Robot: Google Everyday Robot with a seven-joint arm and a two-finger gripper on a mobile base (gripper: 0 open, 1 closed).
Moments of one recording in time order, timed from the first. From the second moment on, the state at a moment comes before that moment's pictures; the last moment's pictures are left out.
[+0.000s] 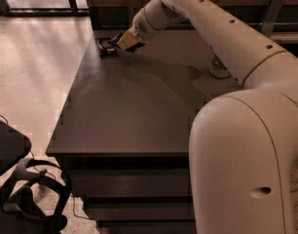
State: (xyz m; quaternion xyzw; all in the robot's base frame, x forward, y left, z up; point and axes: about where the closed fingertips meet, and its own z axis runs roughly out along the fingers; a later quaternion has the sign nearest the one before) arm 0.800 0.053 0.879 -0.47 0.78 0.16 0.38
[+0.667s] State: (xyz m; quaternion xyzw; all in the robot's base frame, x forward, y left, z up) arm 0.800 0.059 0.873 -0.47 0.78 0.16 0.37
